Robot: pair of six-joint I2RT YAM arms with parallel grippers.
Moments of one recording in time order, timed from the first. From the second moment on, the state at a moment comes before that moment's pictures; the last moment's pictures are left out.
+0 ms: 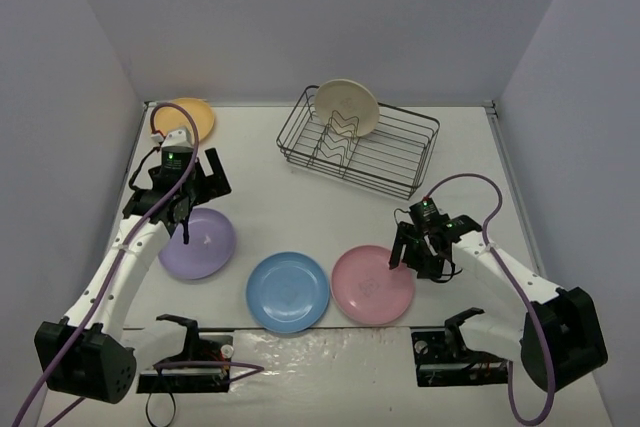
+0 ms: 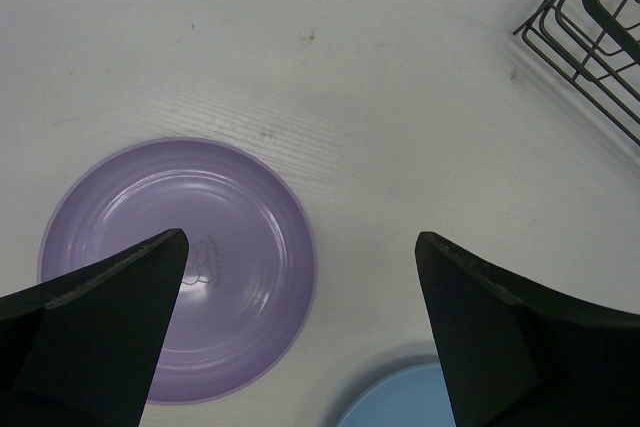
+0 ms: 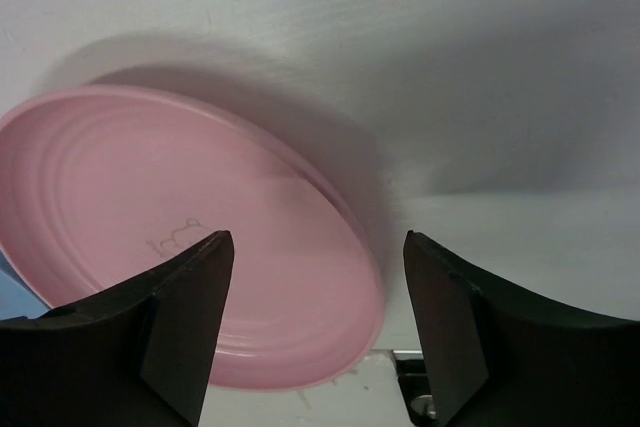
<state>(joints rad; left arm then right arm) -0.19 1.11 1.02 -0.61 -0.21 -0.44 0.40 1.15 0.61 -0.73 -0.02 0.71</state>
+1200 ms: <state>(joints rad) -0.19 1.14 1.02 -0.59 -0.22 -0.41 0.72 1.02 1.12 -0.73 0.33 0.43</state>
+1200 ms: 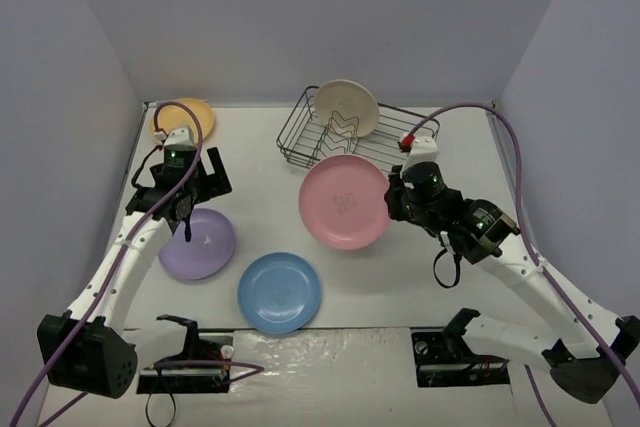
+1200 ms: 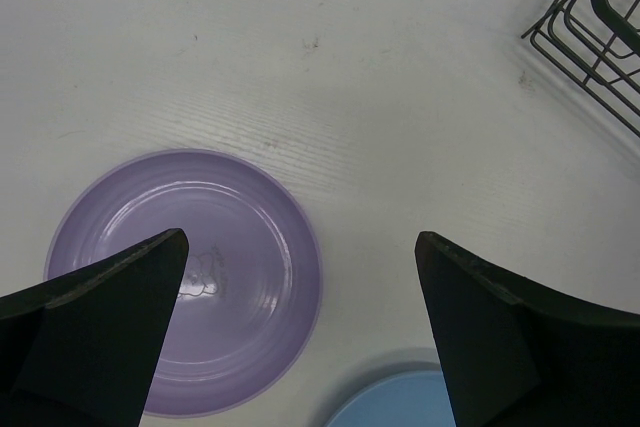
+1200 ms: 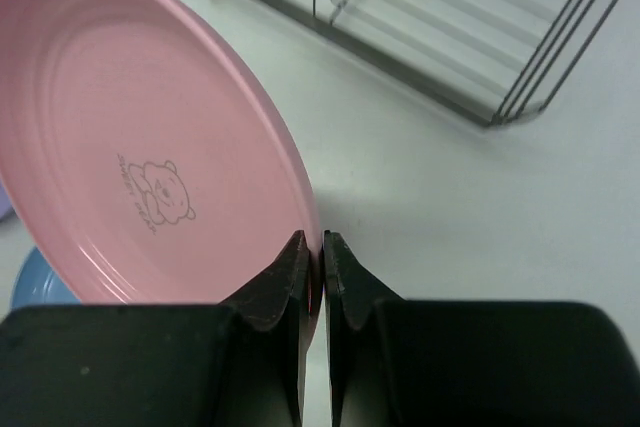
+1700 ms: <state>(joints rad) -0.19 1.17 1.10 -0.59 -0.27 -0.40 0.70 1.66 1.56 0.11 0.74 -0.70</state>
